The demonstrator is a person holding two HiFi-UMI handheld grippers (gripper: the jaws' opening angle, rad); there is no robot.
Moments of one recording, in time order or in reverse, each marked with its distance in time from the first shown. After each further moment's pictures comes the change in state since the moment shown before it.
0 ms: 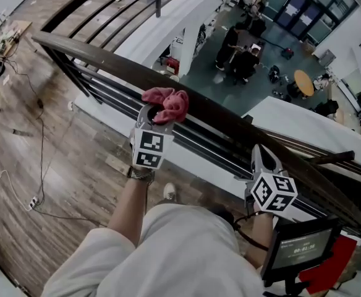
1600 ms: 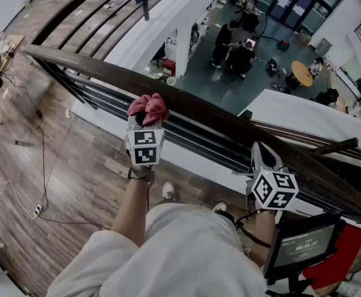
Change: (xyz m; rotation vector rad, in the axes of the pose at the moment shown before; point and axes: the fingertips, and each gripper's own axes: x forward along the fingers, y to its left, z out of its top) left arm 0.014 -0.016 -0.027 -0.137 0.137 0.173; right arm -0.028 -0.055 -0.008 0.034 -0.012 -0.007
